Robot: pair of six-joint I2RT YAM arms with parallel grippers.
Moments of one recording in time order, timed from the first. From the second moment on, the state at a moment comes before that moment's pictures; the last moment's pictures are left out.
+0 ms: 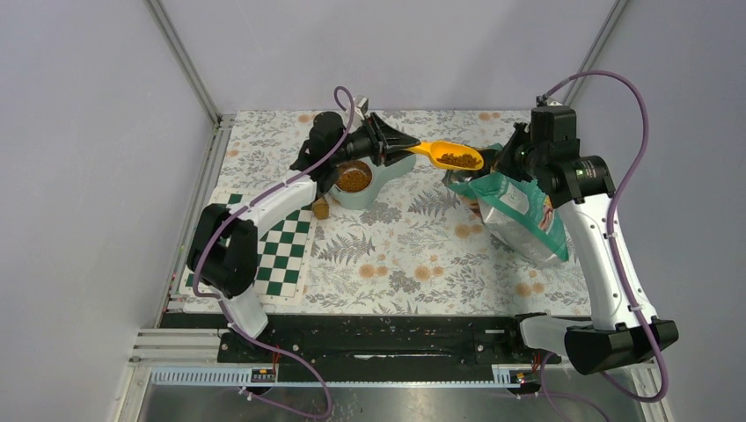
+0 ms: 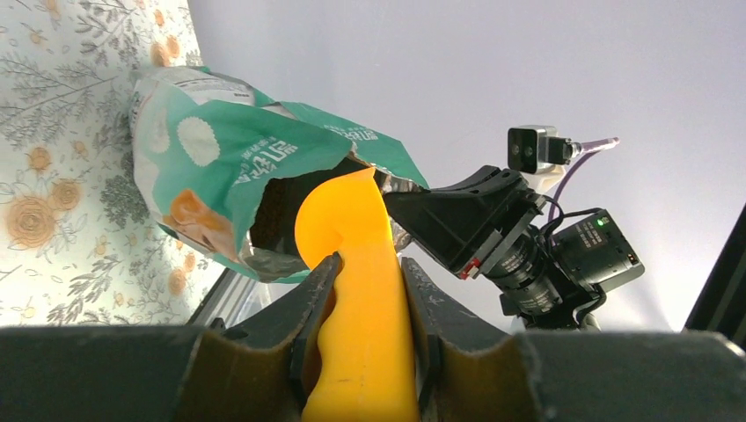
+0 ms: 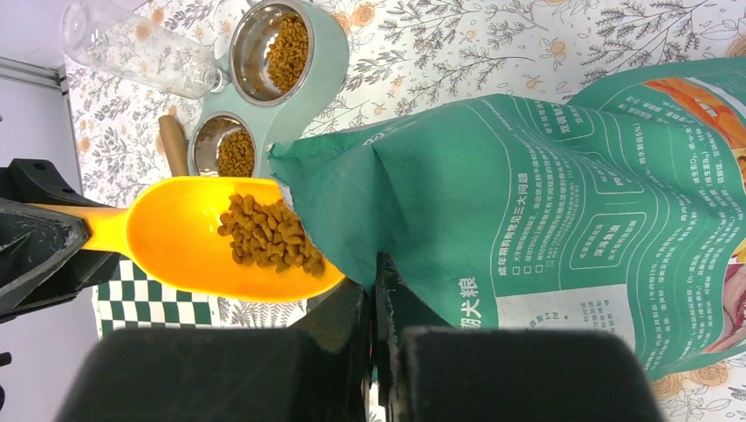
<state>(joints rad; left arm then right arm) -0.51 1.74 1.31 0.43 0.69 -1.48 0.20 1.24 1.52 -0.93 0.03 0.56</state>
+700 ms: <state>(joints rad) -0.37 1.62 1.19 0.56 0.85 -1.46 0.14 1.22 1.52 -0.93 -0.01 0.57</state>
